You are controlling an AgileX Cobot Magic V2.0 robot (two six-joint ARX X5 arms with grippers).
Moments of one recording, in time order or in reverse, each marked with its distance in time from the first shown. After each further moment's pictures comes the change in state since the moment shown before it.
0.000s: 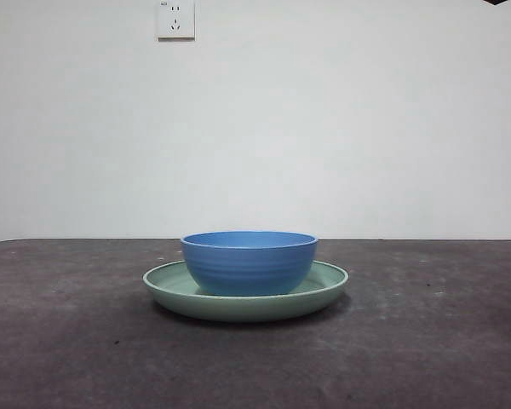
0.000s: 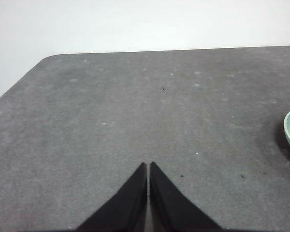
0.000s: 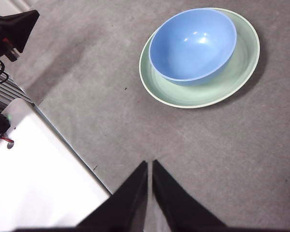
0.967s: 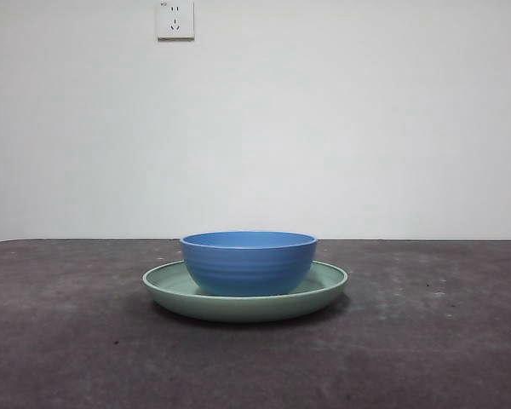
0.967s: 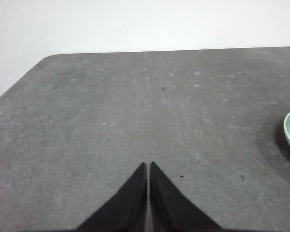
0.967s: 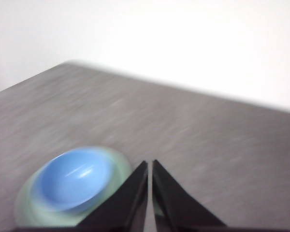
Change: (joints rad) left arm 0.000 0.000 0.000 0.000 -0.002 -0.003; right arm -0.305 -0.321 -0.216 0.496 0.161 -0.096
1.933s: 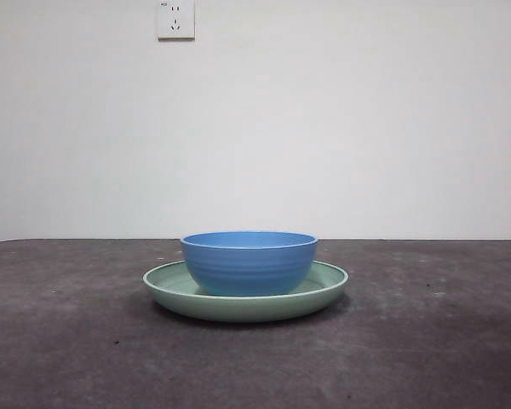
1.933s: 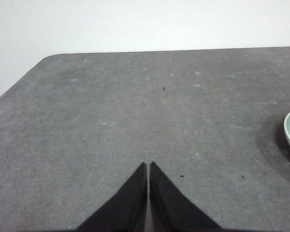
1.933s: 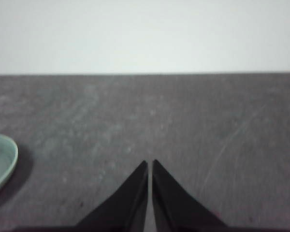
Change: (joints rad) left arm 0.000 0.000 0.000 0.000 0.000 0.000; right arm -0.134 -0.448 -0.708 0.344 0.212 0.096
